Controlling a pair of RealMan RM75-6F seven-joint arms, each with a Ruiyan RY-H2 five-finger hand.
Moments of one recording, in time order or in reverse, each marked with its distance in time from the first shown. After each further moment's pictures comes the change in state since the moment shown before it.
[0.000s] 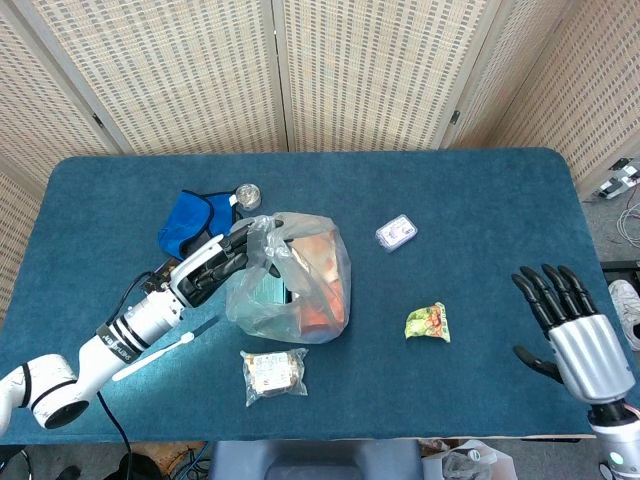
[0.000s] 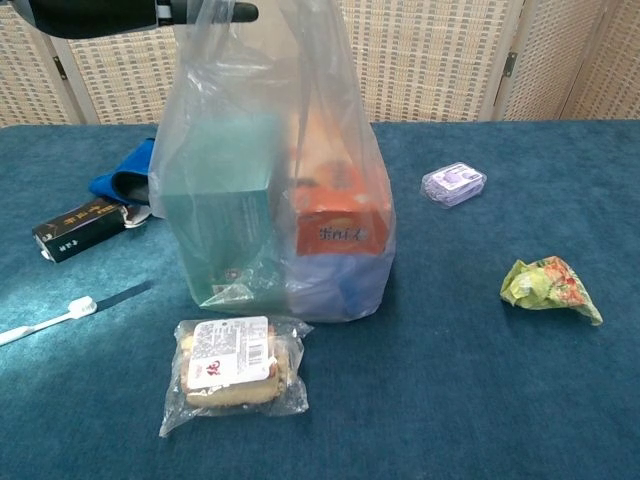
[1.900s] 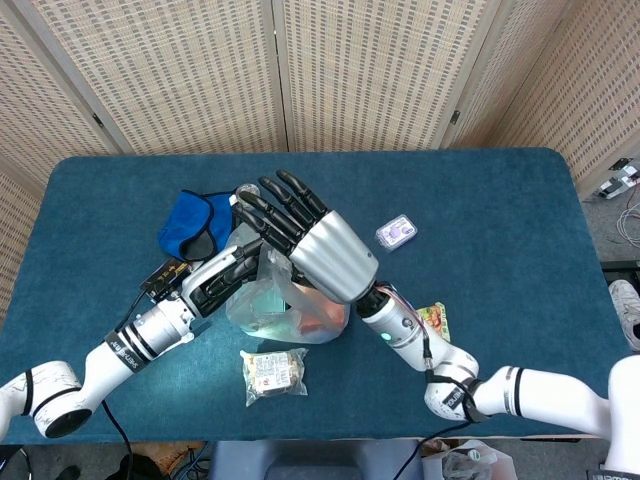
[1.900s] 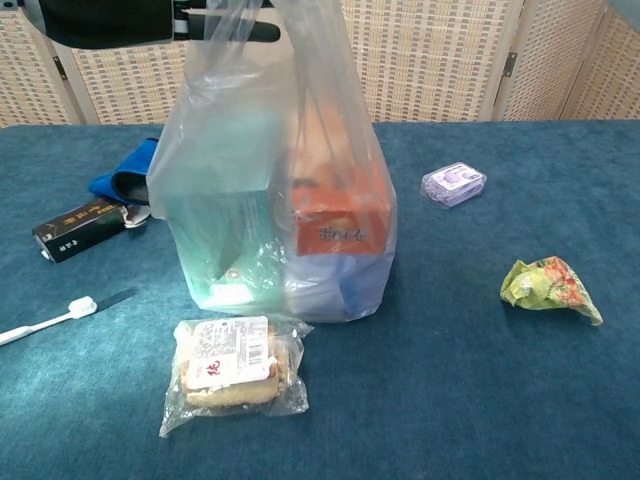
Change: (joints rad) left arm -0.017 0.028 -0.015 -0.100 -0.064 -0.079 0.090; right arm 0.836 -0.535 0.363 0.182 0.160 -0.337 -0.161
